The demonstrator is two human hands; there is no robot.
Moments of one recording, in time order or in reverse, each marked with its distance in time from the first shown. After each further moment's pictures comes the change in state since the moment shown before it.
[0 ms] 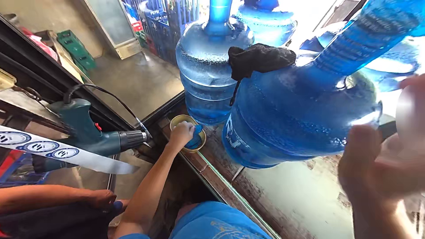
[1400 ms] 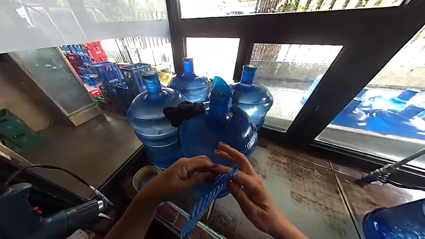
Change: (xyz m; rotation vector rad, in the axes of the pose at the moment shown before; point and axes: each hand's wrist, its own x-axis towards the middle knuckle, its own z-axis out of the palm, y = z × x) left_hand -0.092 0.179 -0.077 -0.716 -0.524 1.229; right_hand -0.032 -0.051 -0.007 0.693 -0.133 0.090
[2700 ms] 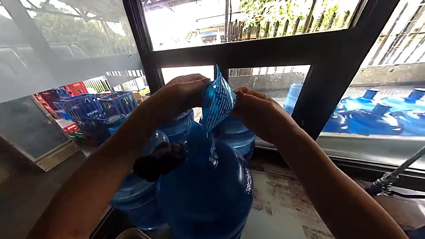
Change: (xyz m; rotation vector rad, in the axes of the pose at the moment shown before) left_hand 0.238 0.043 -0.130 -0.027 0.077 -0.138; right_hand 0.193 0.039 -0.143 0.332 0.204 0.389
